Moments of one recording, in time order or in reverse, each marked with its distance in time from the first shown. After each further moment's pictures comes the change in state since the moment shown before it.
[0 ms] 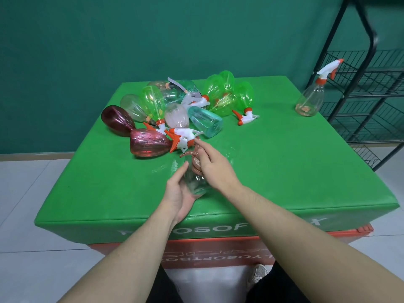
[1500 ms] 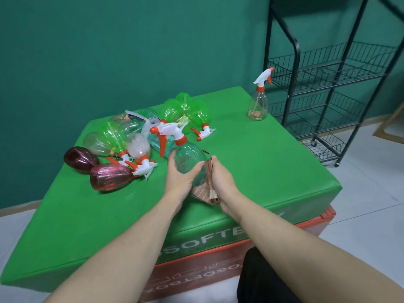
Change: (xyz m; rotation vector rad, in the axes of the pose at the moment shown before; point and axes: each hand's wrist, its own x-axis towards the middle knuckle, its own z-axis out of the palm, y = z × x) left_hand 0.048 -0.029 0.112 0.847 0.119 0.347; right_hand -0.023 0.052 -0.094 0.713 0.208 0.520
